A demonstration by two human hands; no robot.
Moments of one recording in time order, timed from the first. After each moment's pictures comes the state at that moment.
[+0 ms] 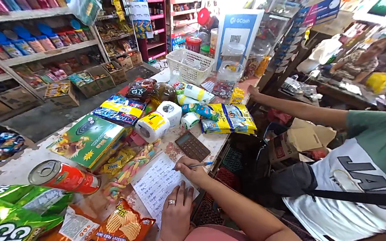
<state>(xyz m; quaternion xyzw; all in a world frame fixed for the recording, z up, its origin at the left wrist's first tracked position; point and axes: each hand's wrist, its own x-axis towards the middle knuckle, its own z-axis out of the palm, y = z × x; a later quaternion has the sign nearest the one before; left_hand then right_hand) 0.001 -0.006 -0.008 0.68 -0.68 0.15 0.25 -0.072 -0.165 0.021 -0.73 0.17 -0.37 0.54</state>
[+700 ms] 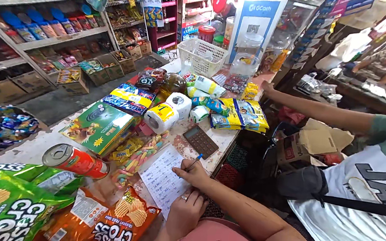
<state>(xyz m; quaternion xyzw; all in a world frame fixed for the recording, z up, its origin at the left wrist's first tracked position) -0.001 -0.002 -0.003 0.59 -0.72 0.13 0.33 -0.059 -0.143 0.020 -0.79 0.21 -0.32 0.49</state>
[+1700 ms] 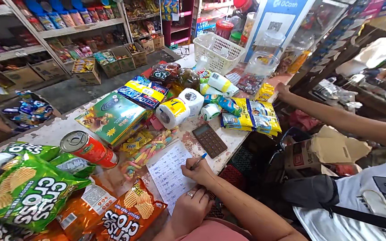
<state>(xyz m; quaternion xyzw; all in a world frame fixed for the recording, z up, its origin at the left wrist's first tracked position) -0.002 -0.002 -0.003 0.59 -0.72 0.13 0.34 -0.056 -0.144 0.025 -0.82 0.22 -0.26 0.46</state>
